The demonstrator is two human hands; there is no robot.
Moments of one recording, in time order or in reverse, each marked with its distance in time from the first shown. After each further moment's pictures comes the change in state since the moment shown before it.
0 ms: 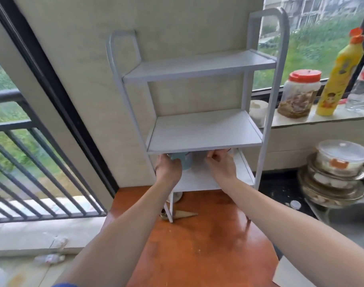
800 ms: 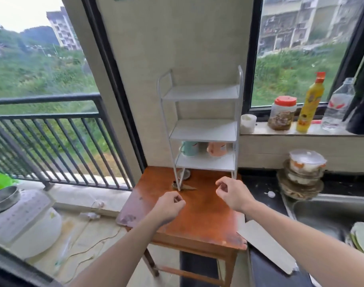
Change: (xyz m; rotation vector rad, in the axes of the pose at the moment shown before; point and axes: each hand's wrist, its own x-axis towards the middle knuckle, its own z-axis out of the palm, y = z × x) left_hand -0.300 -0.001 -0.097 0.218 -0.286 -0.052; right_hand -0.207 -0.029 -0.180 -0.431 -0.489 -0.270
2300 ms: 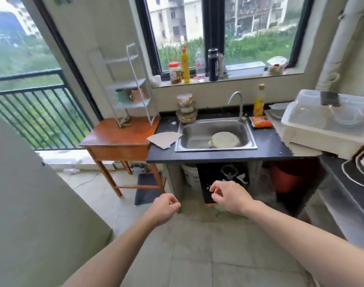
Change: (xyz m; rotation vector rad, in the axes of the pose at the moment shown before) left_hand -0.609 0.191 0.453 0.133 -0.145 0.040; right_hand -0.724 0.285 -0.237 -0.142 -0.111 0.052
